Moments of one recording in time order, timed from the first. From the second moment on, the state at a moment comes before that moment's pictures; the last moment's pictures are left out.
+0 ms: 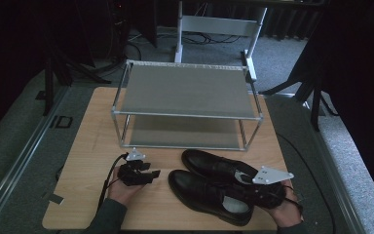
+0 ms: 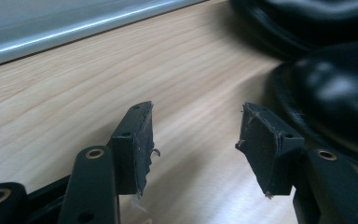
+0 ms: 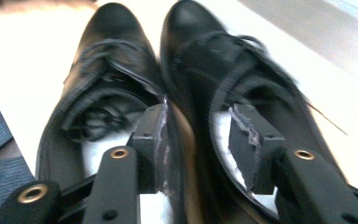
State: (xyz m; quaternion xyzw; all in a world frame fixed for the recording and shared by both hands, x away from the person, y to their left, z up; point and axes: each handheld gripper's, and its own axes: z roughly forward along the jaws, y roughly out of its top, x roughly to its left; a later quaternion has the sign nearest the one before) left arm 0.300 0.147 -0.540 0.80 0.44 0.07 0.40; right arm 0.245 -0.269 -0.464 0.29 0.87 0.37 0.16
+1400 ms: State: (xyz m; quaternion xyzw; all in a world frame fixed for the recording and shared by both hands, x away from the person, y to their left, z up) left arm 0.228 0.076 -0.530 0.85 0.30 -0.01 0.43; right arm 0.266 -0.266 -0.482 0.27 0.92 0.25 0.11
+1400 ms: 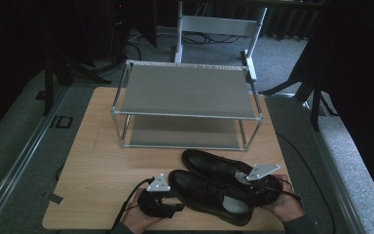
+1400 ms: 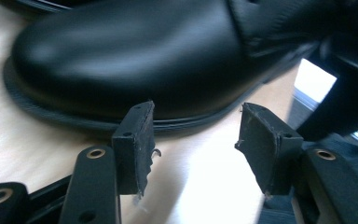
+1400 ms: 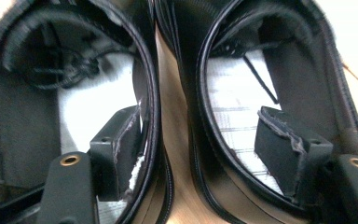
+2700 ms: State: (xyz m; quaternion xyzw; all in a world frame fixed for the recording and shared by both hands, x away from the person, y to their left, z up) left arm 0.245 0.011 -0.526 0.87 0.25 0.00 0.43; right arm 0.280 -0.264 -0.482 0.32 0.92 0.21 0.03
